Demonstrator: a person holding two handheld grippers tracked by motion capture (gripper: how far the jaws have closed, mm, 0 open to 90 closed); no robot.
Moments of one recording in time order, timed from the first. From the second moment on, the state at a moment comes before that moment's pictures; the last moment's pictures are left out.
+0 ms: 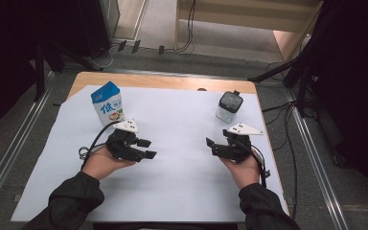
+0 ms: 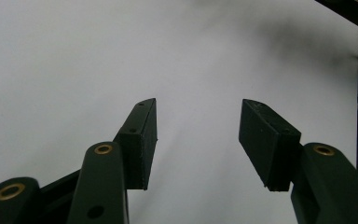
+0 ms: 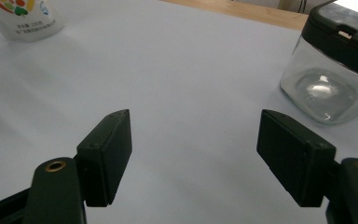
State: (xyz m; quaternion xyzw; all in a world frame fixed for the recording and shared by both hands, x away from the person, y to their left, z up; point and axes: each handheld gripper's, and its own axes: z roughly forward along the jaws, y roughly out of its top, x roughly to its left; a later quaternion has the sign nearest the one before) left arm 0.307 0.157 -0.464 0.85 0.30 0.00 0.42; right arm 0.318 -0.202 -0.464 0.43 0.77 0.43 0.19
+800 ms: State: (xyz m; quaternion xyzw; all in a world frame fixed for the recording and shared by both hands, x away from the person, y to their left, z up) left arm 0.296 0.173 -0.466 0.86 0.32 0.01 0.41; right arm 0.388 -0.210 -0.474 0.47 0.76 0.41 0.19
